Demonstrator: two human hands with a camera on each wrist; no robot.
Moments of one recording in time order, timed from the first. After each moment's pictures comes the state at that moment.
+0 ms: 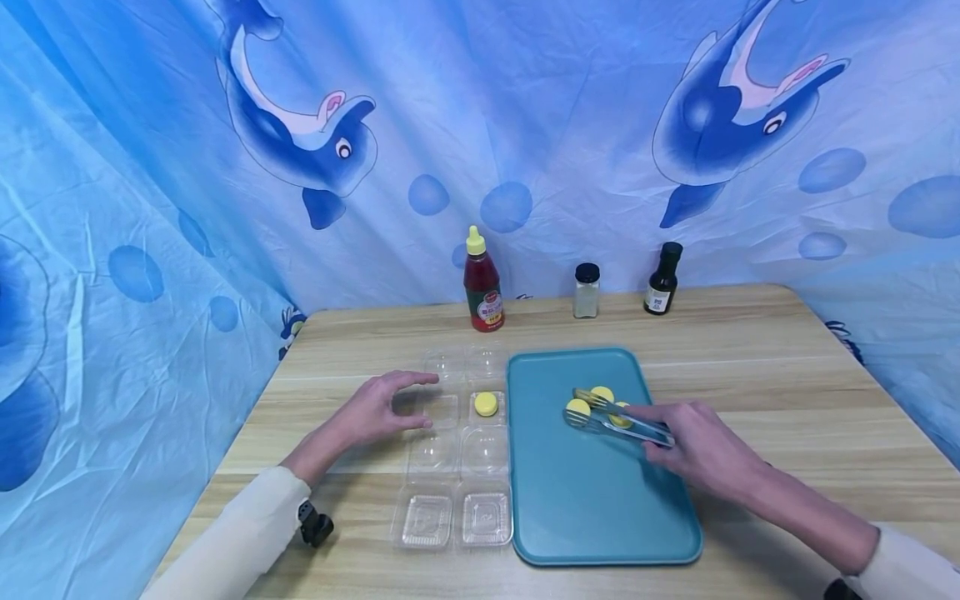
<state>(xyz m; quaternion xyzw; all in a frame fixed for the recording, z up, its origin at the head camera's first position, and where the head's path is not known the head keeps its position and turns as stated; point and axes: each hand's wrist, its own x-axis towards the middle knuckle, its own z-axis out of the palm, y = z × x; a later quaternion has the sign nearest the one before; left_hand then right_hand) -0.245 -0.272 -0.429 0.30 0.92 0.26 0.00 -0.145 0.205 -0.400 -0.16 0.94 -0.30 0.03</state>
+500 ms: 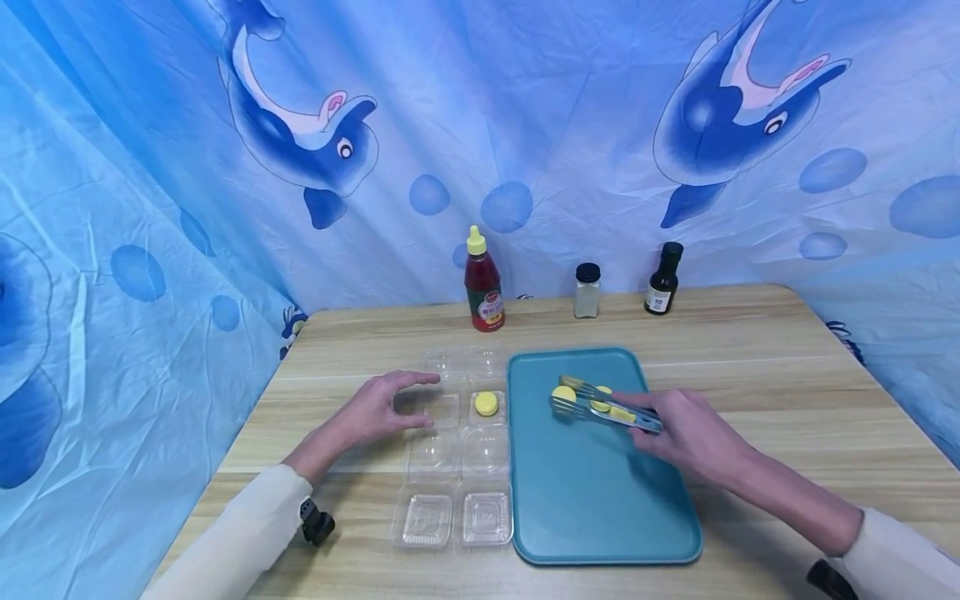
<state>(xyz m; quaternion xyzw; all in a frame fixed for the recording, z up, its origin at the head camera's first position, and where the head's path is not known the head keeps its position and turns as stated) -0.245 -0.271 -0.427 0.30 0.92 0.26 0.01 -0.156 0.196 -0.387 -0.18 0.94 -0.30 0.01</state>
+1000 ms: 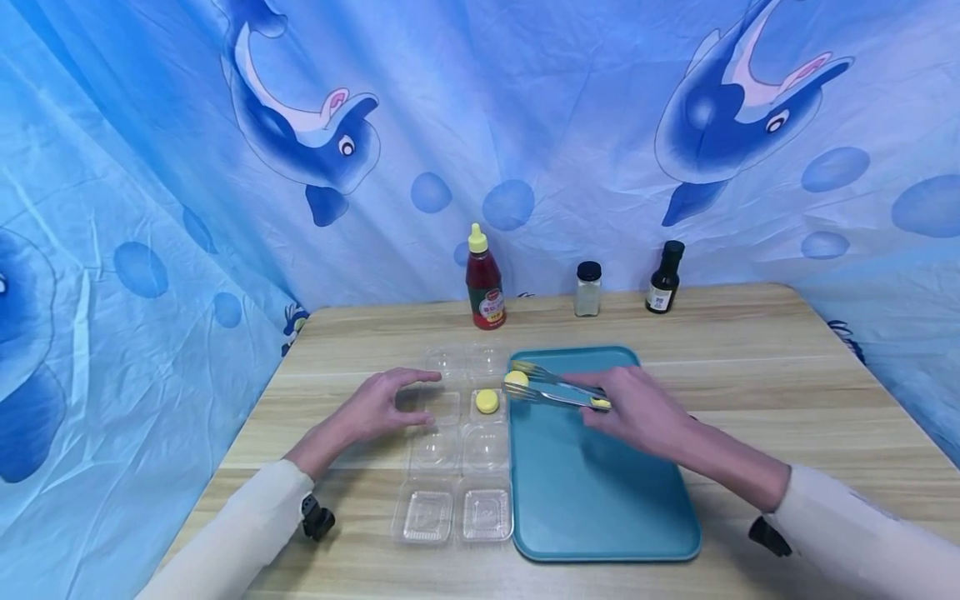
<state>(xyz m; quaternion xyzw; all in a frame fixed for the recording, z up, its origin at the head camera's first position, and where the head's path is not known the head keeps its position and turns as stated) -0.244 -0.269 -0.425 0.29 0.92 0.25 0.02 -0.176 0.147 -0.372 -0.24 0.92 -0.31 0.01</state>
